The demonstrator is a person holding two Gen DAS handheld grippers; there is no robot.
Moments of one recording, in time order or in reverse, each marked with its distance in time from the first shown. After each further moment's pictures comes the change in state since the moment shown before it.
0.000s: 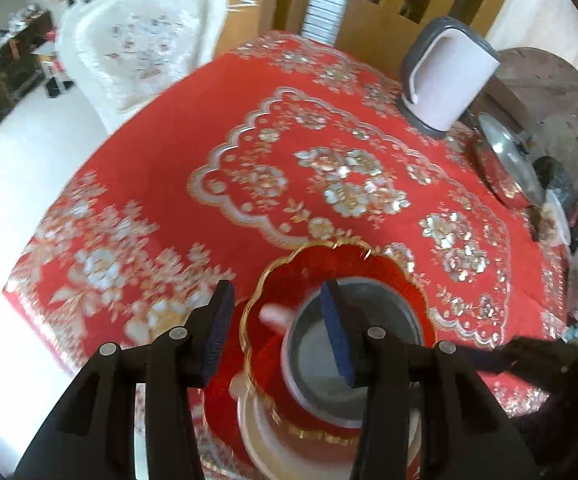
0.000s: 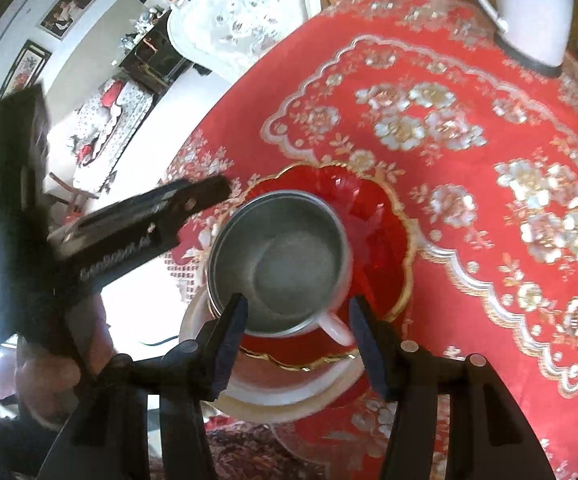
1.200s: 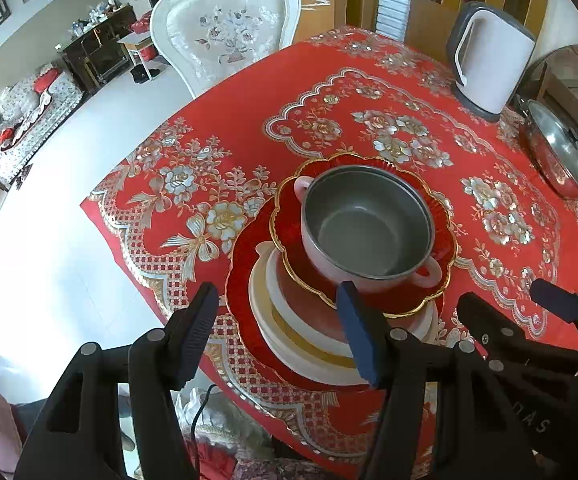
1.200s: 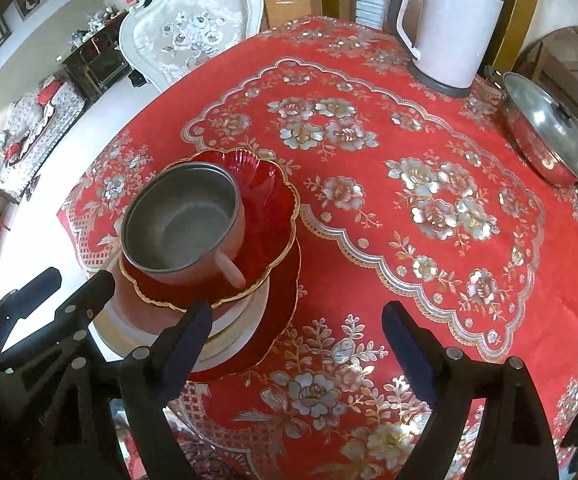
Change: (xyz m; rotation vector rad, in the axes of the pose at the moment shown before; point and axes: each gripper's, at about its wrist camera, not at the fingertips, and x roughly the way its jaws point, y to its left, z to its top) left arm -0.038 -0.040 -0.089 -0.118 -0.011 0.298; right arm -0.023 -0.009 -0.050 -0.023 -0.096 -0.336
